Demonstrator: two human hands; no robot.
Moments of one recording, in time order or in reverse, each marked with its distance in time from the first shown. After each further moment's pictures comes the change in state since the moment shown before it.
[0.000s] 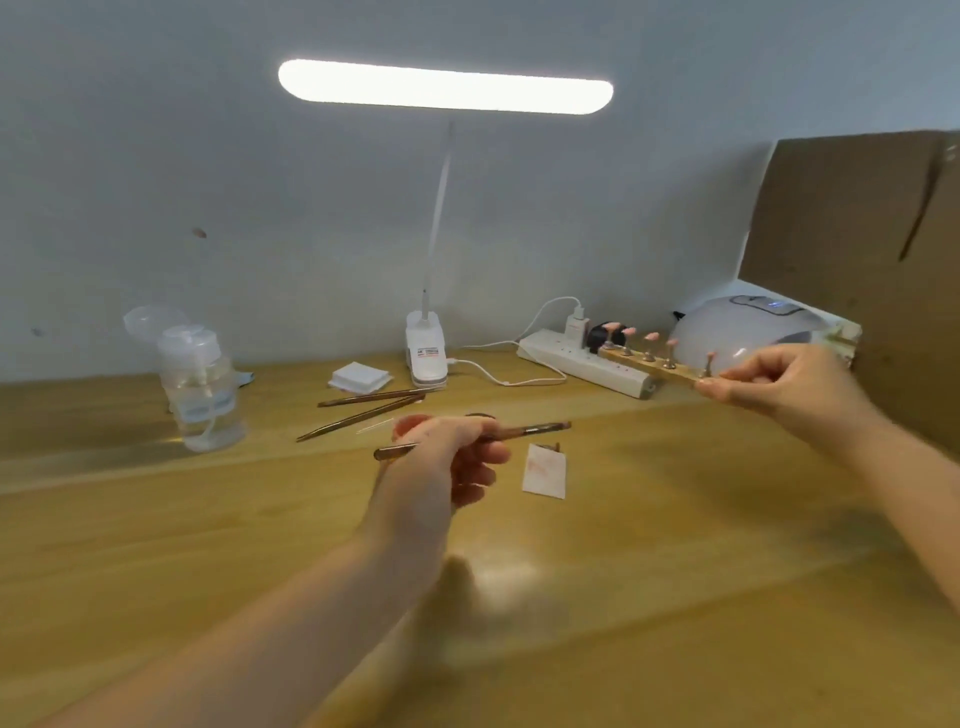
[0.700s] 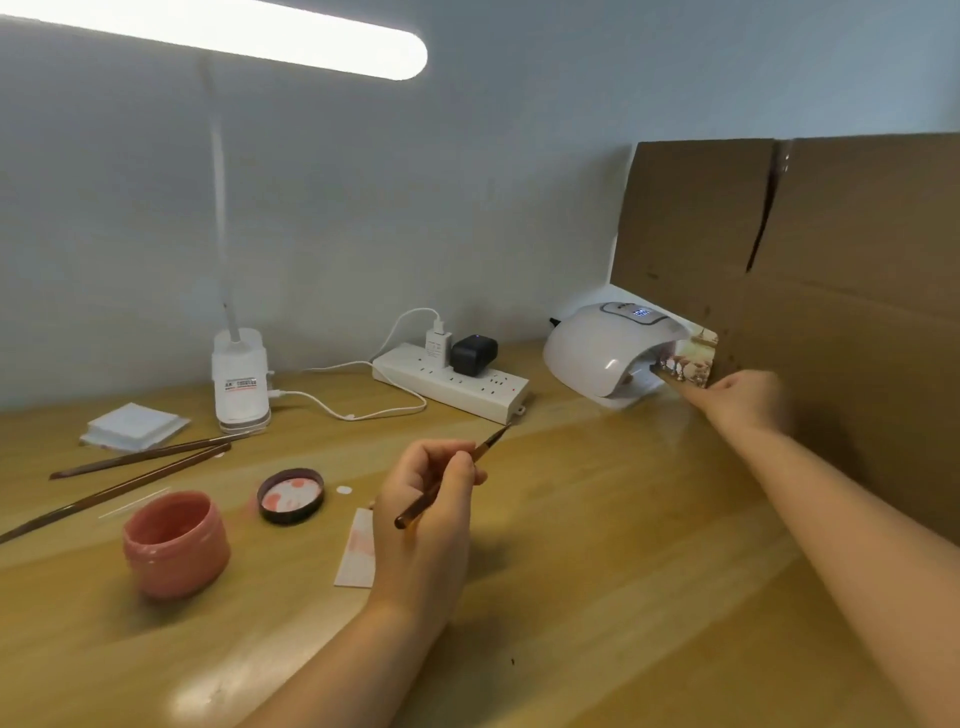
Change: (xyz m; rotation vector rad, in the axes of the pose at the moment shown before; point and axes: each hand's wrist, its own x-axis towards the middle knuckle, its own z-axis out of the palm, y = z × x) left_hand 0.071 -0.084 0.113 0.182 0.040 0.286; right_hand 0.092 0.154 -0.063 -0.362 0.427 0.496
